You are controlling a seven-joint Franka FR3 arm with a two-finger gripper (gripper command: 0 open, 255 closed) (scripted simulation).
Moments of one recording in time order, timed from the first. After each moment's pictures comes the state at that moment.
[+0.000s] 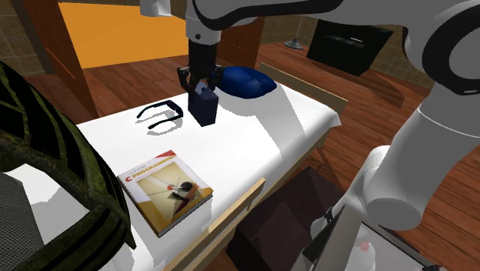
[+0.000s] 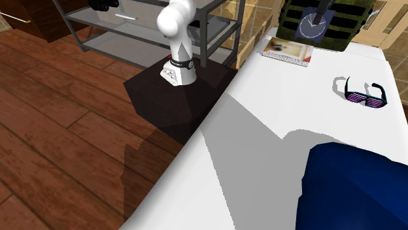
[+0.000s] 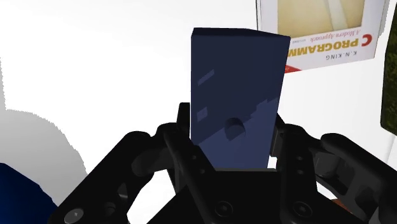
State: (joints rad) arm 0.32 0.03 0.11 -1.78 0.01 1.81 0.49
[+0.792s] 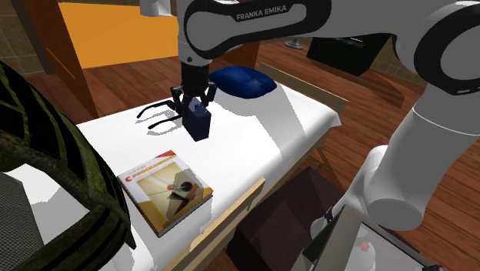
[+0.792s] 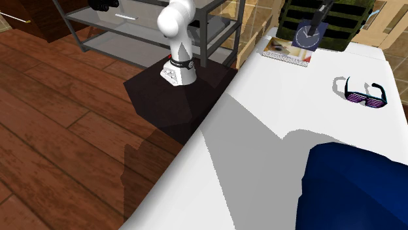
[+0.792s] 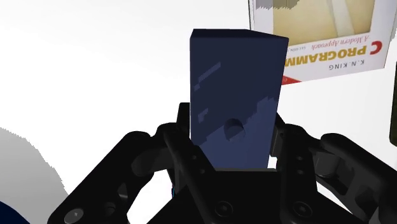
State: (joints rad) arm 0.34 0.08 0.13 -1.86 0.00 1.93 0.53
